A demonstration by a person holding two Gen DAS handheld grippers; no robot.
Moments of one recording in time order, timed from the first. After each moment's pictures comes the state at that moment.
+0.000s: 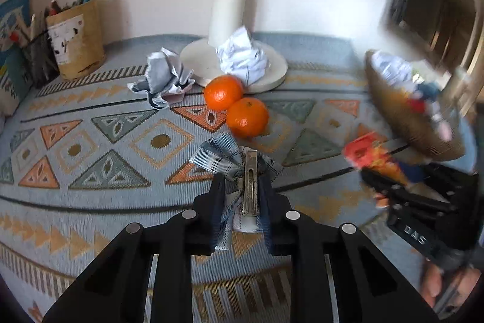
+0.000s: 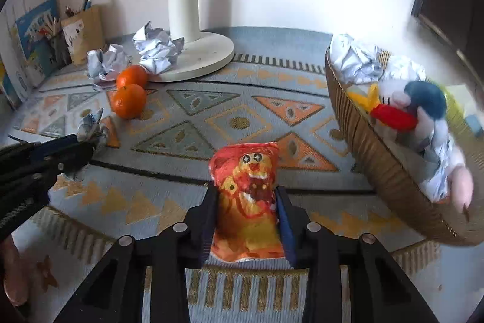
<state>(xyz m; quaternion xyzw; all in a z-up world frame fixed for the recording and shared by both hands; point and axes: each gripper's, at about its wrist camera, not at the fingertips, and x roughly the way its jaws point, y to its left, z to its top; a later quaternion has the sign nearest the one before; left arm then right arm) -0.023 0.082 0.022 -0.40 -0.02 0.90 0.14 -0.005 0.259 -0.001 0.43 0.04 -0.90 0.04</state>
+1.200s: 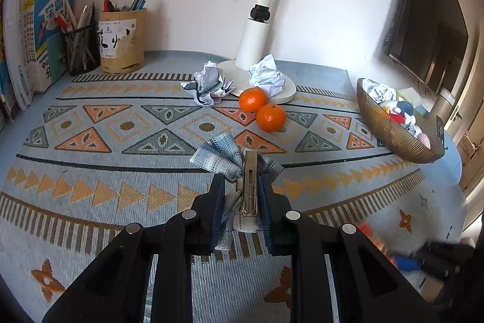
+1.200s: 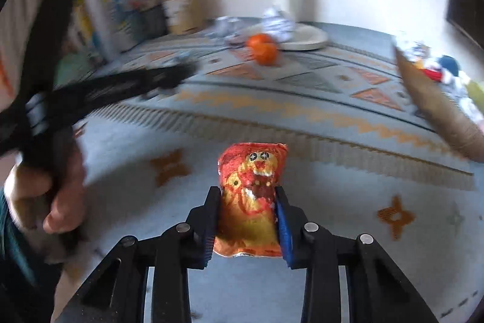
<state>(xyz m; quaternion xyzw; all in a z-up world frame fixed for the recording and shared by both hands) 0.031 0.031 0.029 -0.35 -0.06 0.93 0.13 0.124 0.194 -0.006 0.42 0.05 -0.89 0.18</state>
